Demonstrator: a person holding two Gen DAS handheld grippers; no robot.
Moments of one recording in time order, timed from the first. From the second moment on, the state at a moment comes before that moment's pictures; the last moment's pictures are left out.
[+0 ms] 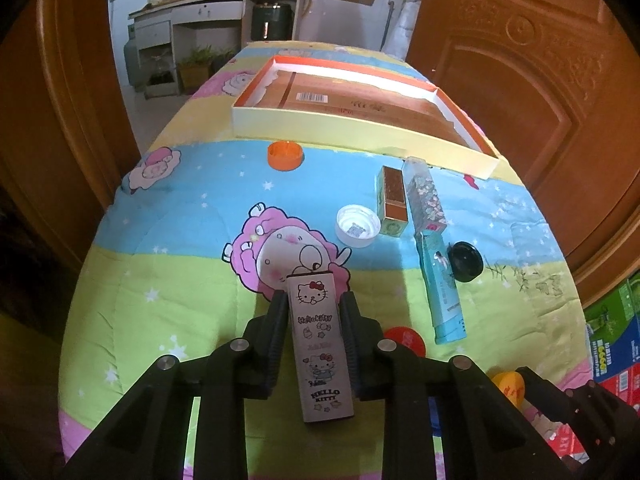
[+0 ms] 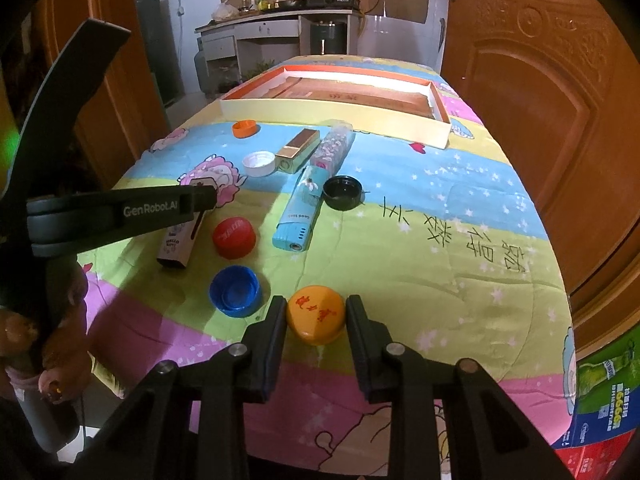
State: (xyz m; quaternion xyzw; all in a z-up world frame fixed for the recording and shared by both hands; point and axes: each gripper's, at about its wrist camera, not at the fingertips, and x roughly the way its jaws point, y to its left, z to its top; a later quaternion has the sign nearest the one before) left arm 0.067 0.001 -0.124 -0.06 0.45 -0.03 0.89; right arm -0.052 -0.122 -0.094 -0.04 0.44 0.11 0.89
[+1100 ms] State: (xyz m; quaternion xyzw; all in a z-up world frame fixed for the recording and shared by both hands) left arm 0.093 0.004 -0.071 -0.06 0.40 -0.03 0.92; right arm -0.004 -0.141 -0.048 -0.07 0.37 0.08 0.92
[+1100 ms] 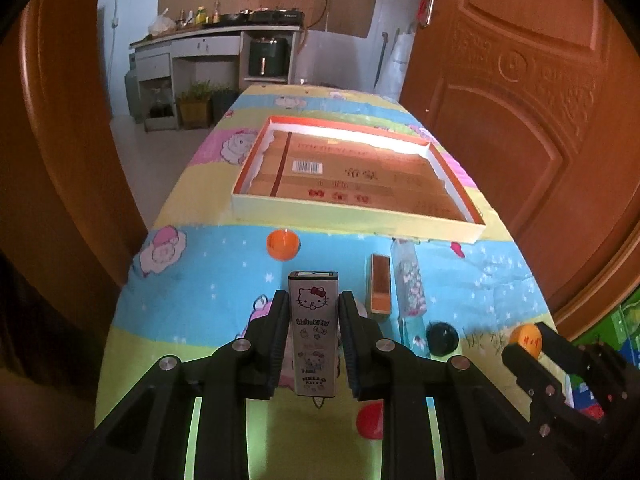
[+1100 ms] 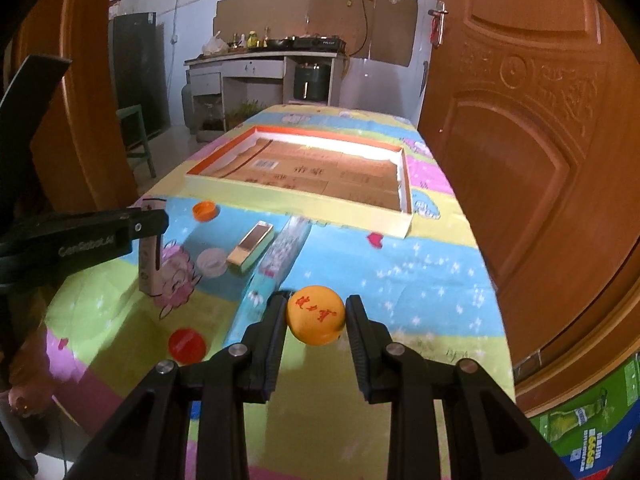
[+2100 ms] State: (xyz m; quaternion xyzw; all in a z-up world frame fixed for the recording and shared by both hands) left arm 0.171 -0.014 -0.021 -0.03 0.36 -0.03 0.93; right arm 0.087 -0.159 -0.006 -0.07 0.31 0.08 0.95
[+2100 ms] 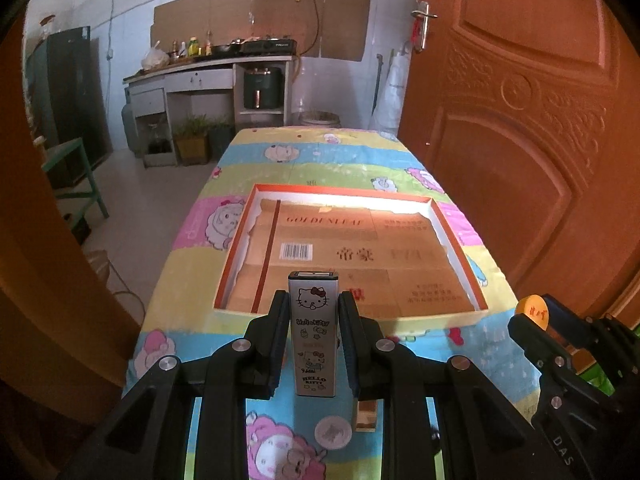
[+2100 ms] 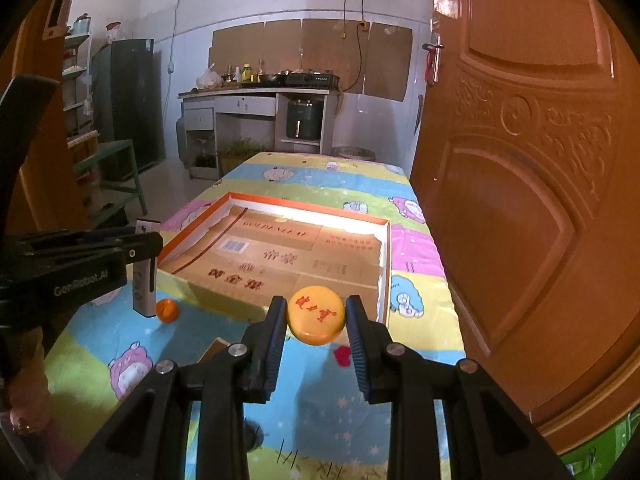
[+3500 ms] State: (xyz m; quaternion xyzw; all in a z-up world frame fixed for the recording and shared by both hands) left arm 0.418 -0.019 -0.074 -0.03 0.51 -0.05 0.86; right arm 0.329 -0.175 -0.052 -0.03 0.46 0.11 0.88
